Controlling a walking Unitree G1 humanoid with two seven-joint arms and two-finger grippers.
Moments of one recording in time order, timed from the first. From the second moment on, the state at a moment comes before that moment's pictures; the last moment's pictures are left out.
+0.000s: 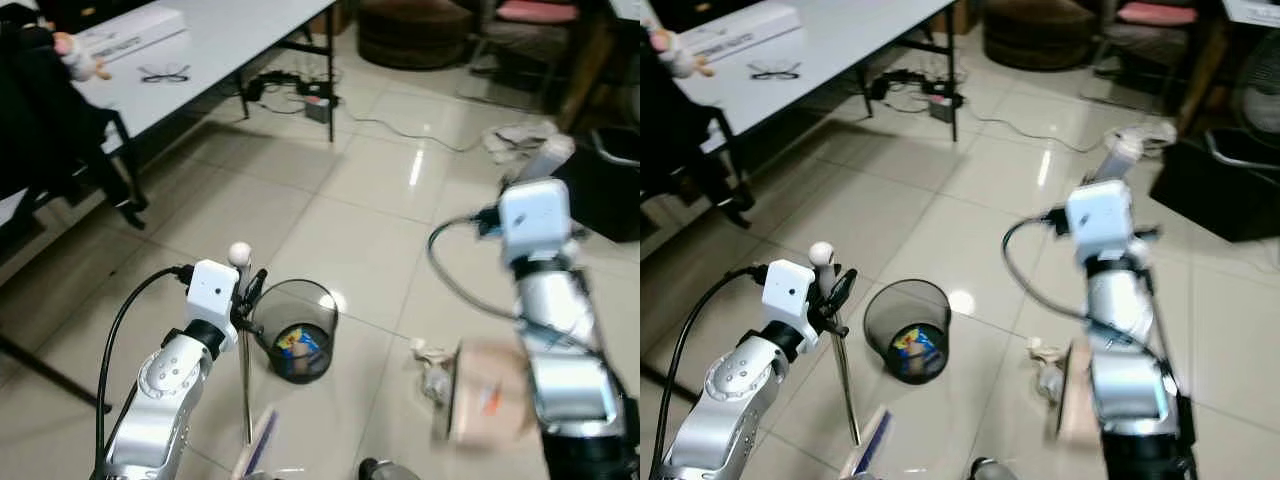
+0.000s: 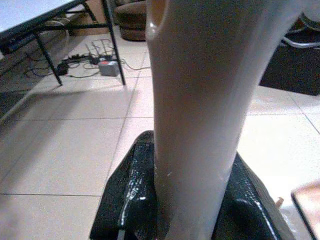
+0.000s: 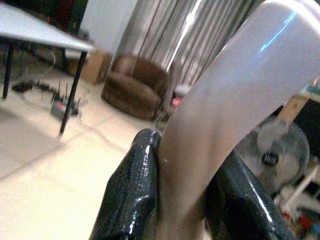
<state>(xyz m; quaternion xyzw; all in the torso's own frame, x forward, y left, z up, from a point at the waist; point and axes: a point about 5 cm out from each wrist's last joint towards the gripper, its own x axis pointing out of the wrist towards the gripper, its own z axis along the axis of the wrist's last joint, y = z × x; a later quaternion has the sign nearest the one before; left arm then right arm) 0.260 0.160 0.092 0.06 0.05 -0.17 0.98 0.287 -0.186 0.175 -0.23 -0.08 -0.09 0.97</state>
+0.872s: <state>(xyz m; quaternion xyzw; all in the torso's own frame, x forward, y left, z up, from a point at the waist) 0.262 0.159 0.094 0.06 0.04 -0.16 0.98 0.278 -0.178 0.151 -0.13 -0.02 -0.08 0.99</state>
